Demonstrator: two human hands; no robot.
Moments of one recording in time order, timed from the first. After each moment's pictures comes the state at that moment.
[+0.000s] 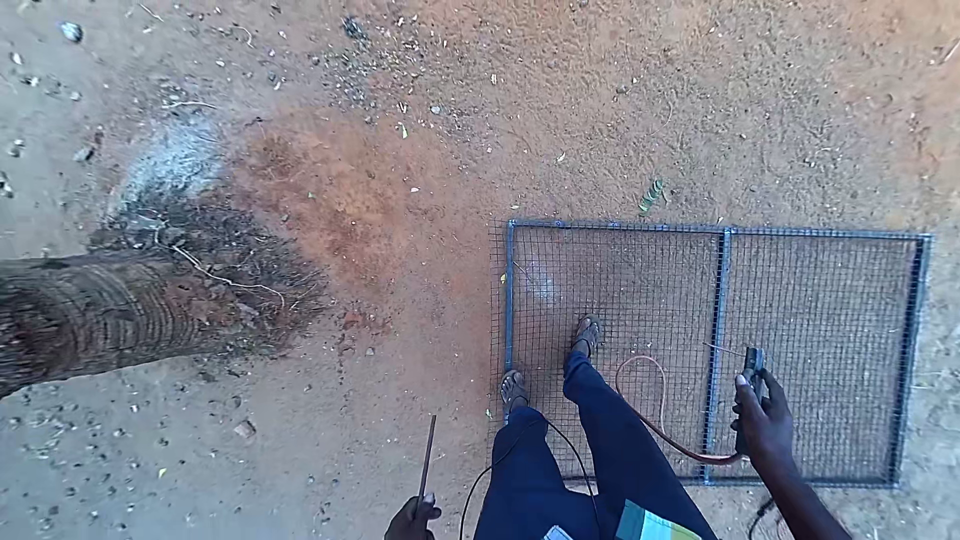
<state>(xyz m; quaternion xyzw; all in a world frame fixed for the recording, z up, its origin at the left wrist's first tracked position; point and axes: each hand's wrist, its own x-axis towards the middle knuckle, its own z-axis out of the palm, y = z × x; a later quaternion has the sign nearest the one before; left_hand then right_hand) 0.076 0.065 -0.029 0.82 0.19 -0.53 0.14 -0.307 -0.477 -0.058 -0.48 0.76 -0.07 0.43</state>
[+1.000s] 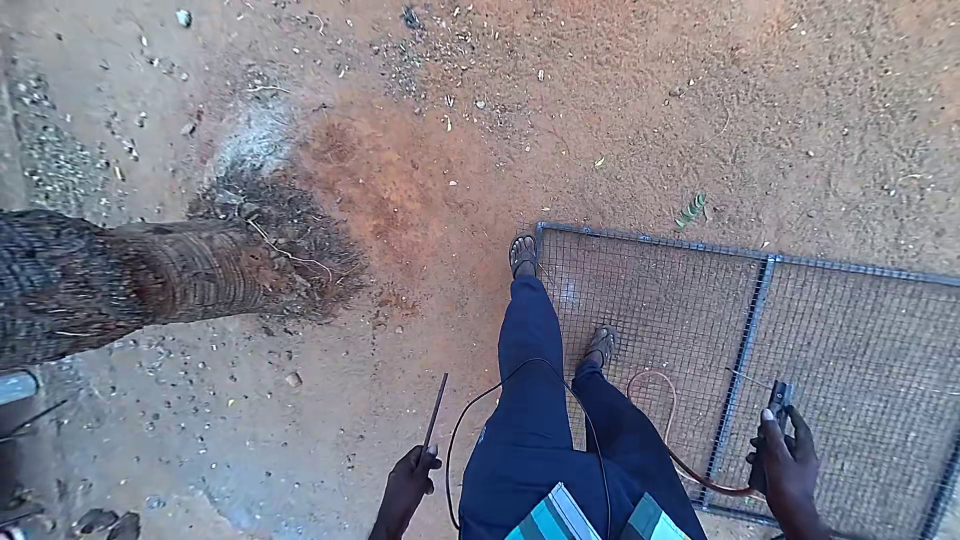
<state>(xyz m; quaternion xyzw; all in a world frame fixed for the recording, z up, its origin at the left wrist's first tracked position) 0.136 -0.033 -0.015 0.84 0.16 -0.49 0.15 -0.291 -0.539 -0.063 -0.46 0.75 -0.07 0.47</state>
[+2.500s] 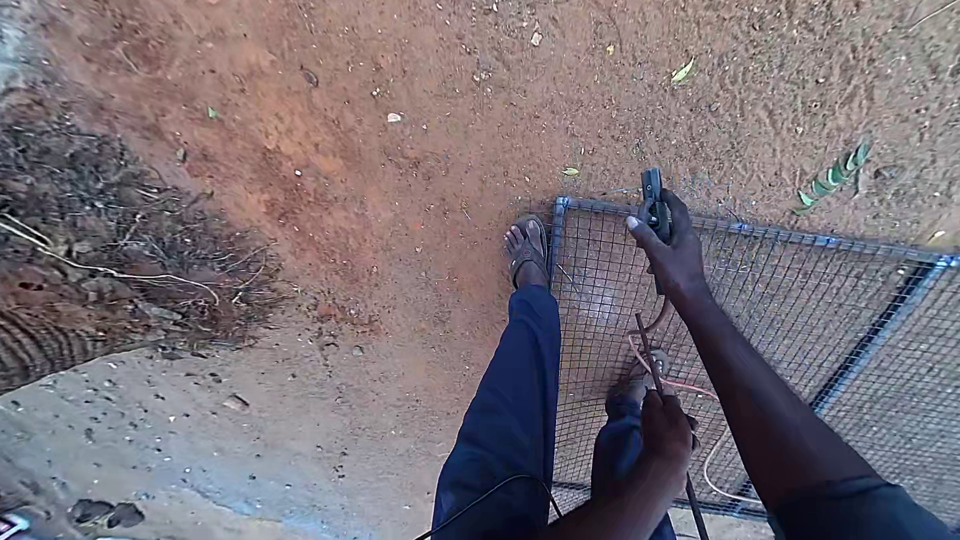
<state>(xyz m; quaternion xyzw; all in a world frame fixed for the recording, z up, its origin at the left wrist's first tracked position) 0.107 -0.451 -0.343 0.59 0.38 -0.66 0.29 0.227 -0.622 -0.460 -0.63 0.55 0.08 0.55</state>
